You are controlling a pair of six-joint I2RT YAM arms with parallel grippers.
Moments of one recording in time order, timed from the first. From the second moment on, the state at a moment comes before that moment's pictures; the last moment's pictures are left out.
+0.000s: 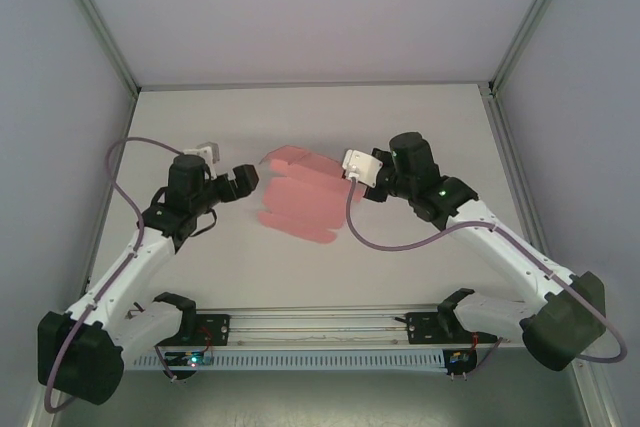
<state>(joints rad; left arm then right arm) -0.22 1.01 0.70 -0.25 0.21 -0.52 0.54 1.16 0.96 -0.39 -0.23 -0.75</state>
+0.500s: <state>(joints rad) -0.17 1.12 0.69 -0.07 0.43 -0.52 0.45 1.16 1.02 -0.44 -0.45 -0.65</state>
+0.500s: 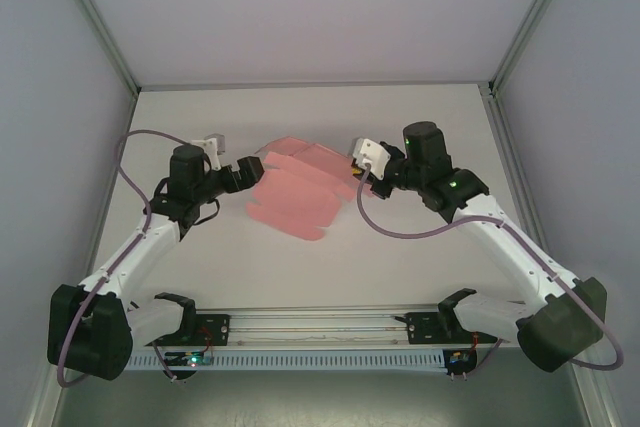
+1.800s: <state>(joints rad) -0.35 1.37 0.86 -0.04 0.66 -0.52 0.66 1.25 1.01 -0.38 -0.10 -0.72</state>
